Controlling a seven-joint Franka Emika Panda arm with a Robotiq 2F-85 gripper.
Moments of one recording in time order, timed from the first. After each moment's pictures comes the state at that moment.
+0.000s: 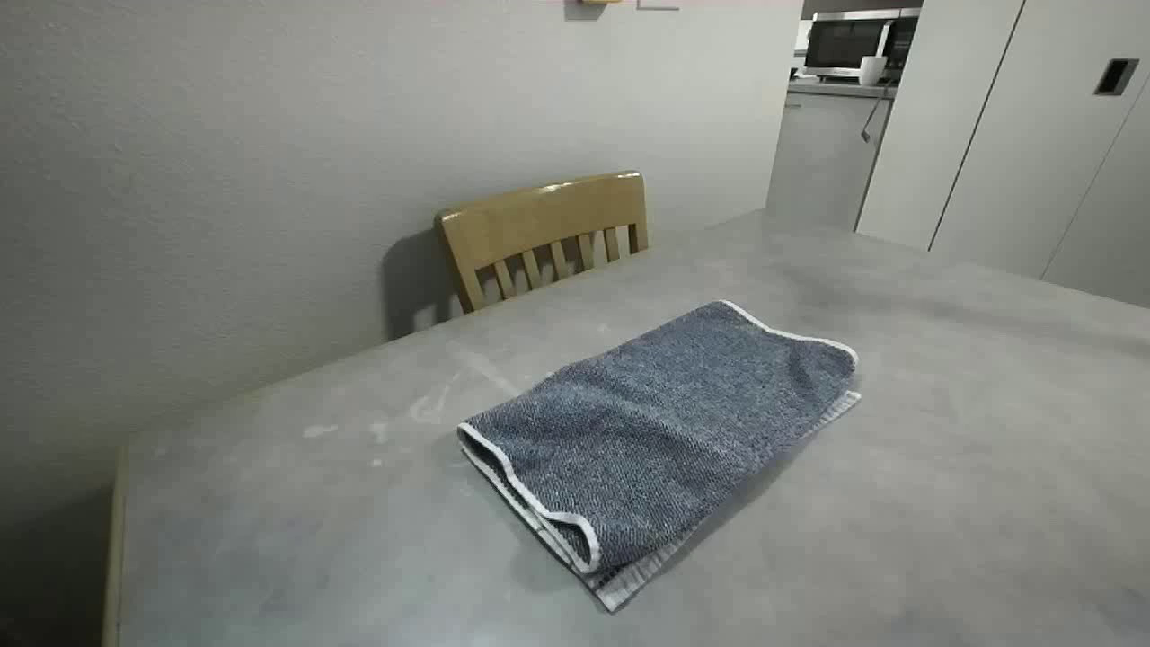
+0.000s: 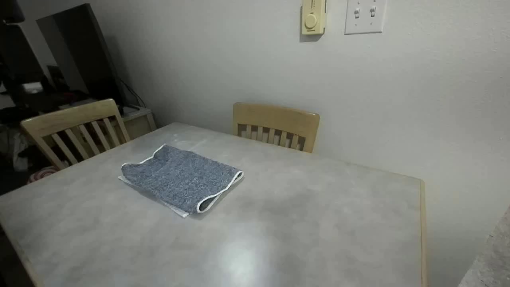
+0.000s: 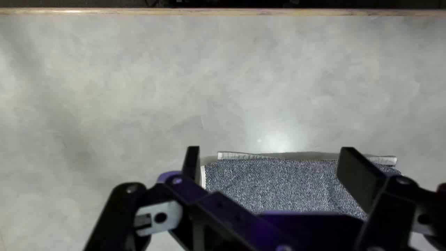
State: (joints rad) arm 0.02 -0.62 0.00 -2.49 -0.02 1.86 0.00
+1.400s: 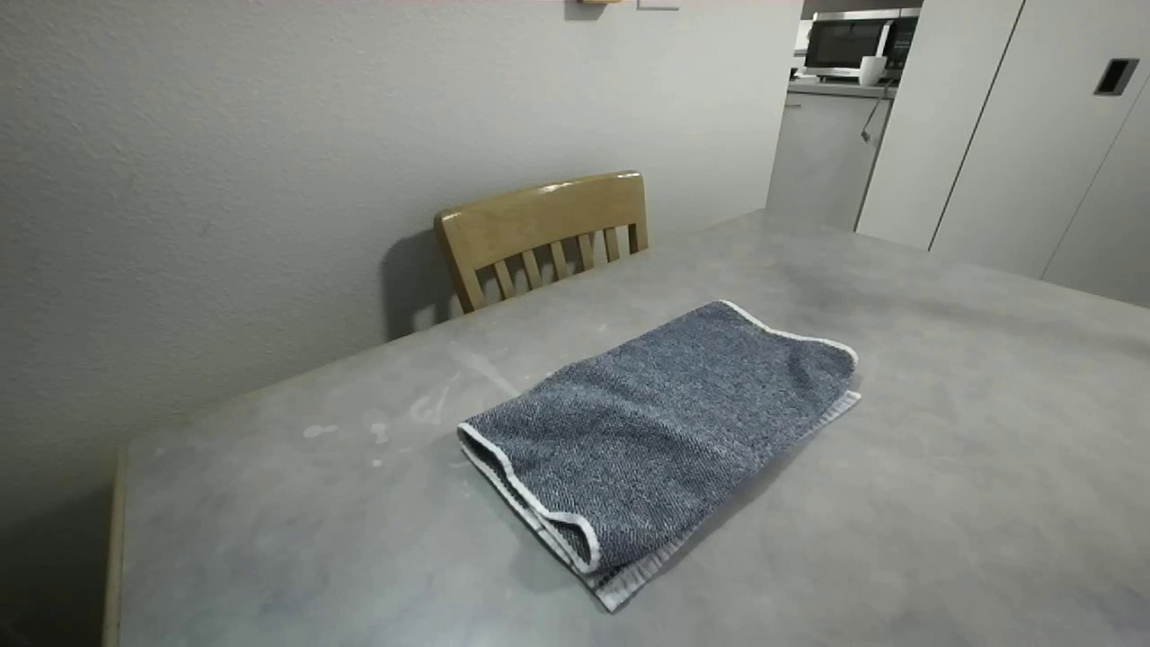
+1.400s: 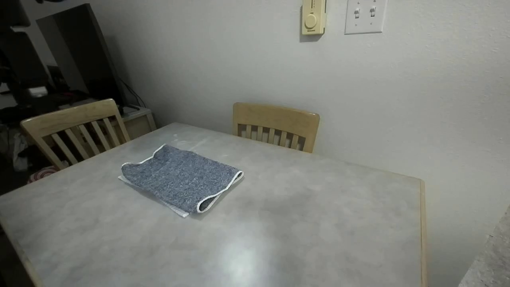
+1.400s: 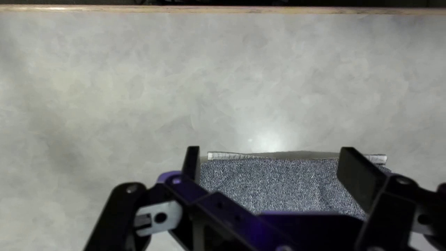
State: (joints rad) arm 0.03 -0.59 0.00 -2.49 0.01 1.88 0.00
